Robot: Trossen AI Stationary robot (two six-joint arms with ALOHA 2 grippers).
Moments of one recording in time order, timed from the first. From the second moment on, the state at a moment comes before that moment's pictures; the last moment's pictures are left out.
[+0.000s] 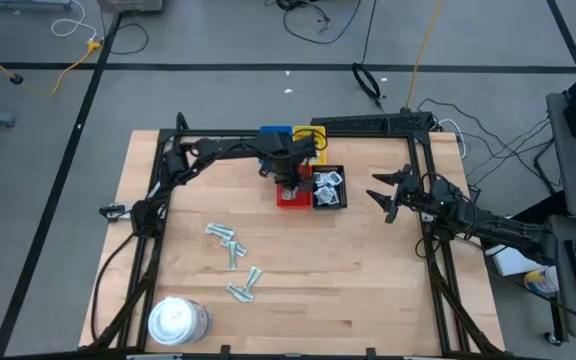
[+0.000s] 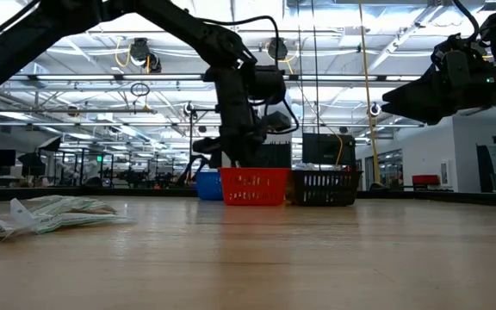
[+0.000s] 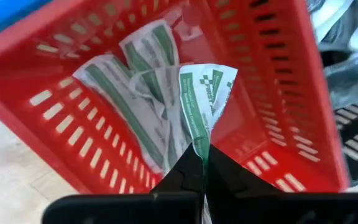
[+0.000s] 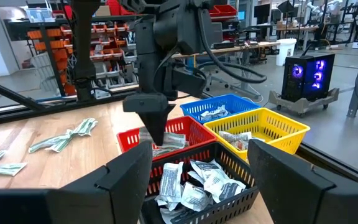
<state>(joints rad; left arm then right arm) 0.36 2.22 1.84 -0.99 0.20 -0.72 -0.36 0.12 0.02 0.08 0.02 0.09</state>
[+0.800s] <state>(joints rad) 0.39 2.14 1.84 -1.00 0.26 -0.74 -0.36 0.12 0.02 0.08 0.02 0.09</state>
